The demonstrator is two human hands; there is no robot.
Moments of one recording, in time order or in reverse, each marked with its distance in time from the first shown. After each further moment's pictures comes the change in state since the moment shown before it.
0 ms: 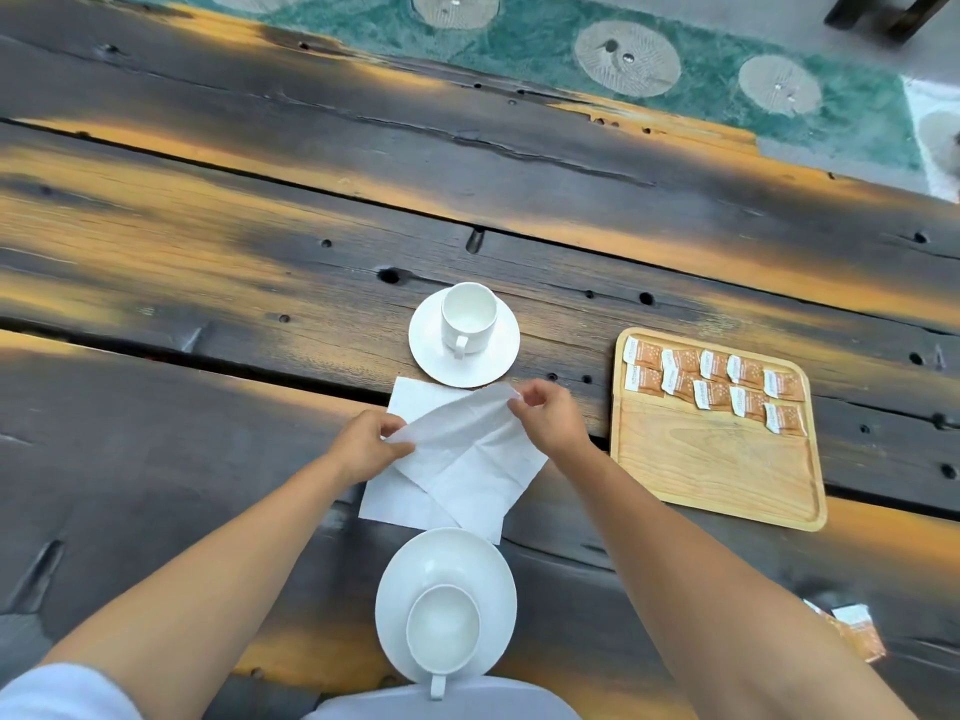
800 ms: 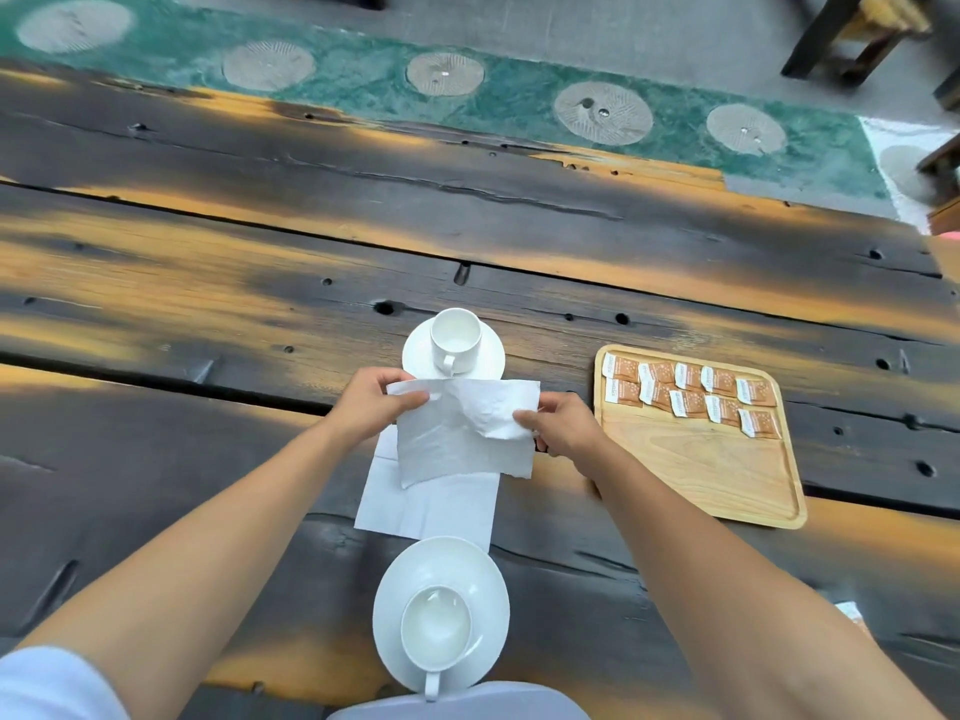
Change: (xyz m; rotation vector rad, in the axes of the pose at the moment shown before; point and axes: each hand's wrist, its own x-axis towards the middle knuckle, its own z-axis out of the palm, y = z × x) left_hand -0.018 0.074 -0.038 -0.446 0.045 0.167; right_hand -0.028 -0.010 -0.053 0.098 -0.141 0.054
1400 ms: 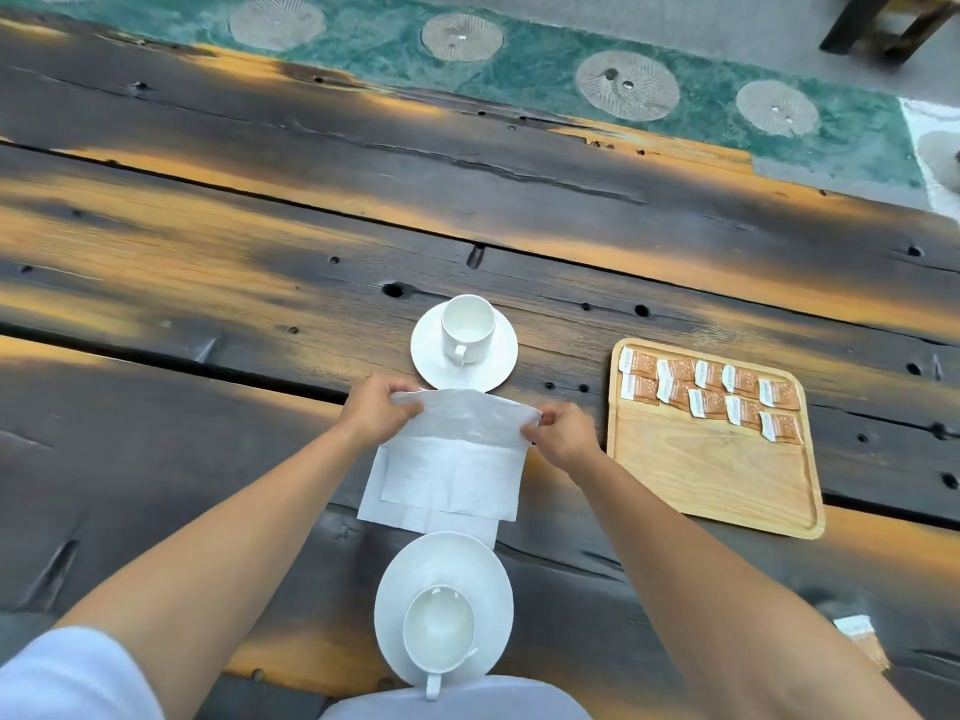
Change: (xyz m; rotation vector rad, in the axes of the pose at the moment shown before) left_hand 0.016 -0.030 0.005 0.389 0.156 -0.133; right_hand 0.022 0.020 0.026 -0.193 0.095 0.009
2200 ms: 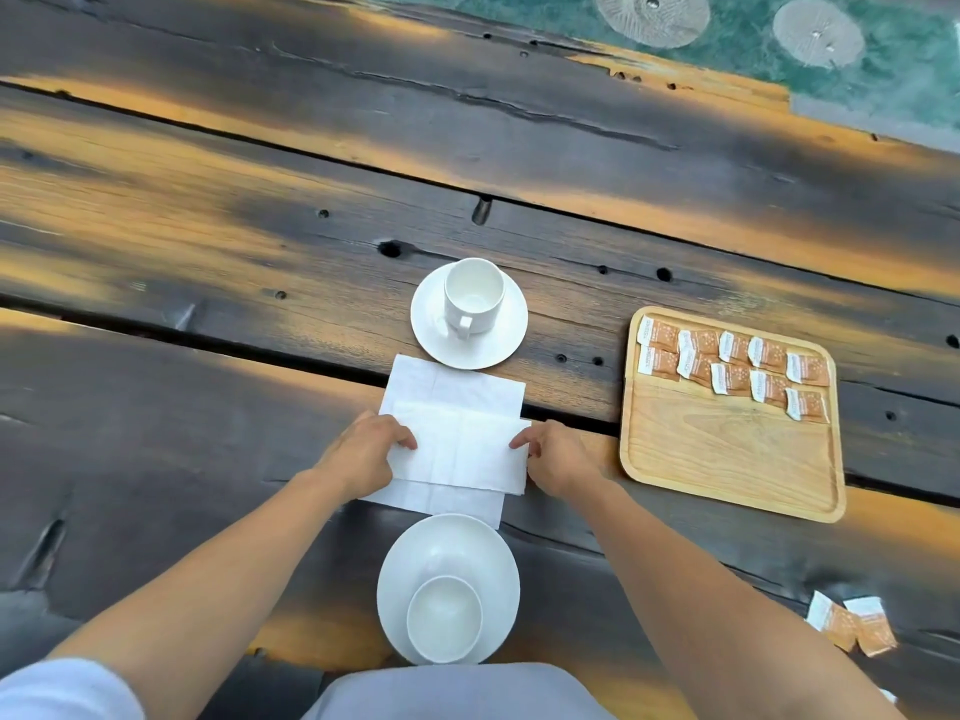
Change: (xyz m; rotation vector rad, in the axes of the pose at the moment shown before) left_hand -0.017 -0.070 0.028 0.525 -0.310 0.111; right_hand 0.004 0.046 0.039 -0.401 -0.194 -0.038
